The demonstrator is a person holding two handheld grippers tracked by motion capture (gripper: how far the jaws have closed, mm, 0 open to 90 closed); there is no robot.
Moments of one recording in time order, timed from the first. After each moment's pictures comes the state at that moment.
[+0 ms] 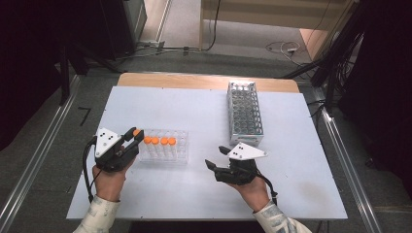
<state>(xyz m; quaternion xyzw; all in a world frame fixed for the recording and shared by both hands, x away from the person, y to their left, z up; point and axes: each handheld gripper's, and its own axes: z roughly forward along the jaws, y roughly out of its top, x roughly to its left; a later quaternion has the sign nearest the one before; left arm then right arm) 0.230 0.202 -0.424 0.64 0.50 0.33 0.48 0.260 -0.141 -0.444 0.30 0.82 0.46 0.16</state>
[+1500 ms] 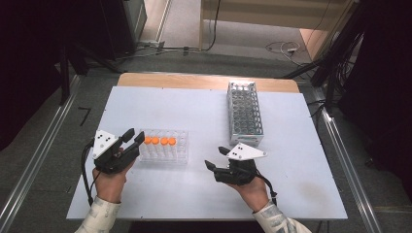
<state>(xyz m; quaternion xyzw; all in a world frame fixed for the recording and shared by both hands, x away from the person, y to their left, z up) 0.227 0.205 -0.427 0.62 0.52 0.32 0.50 0.260 -0.140 -0.446 0.30 0.82 0.46 0.16</state>
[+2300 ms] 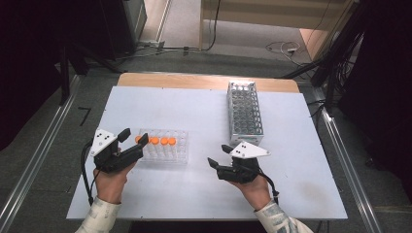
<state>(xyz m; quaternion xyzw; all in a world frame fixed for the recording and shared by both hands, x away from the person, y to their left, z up) 0.229 0.205 -0.426 0.61 0.53 0.30 0.50 0.264 -0.146 -0.444 0.31 0.81 0.46 0.16</state>
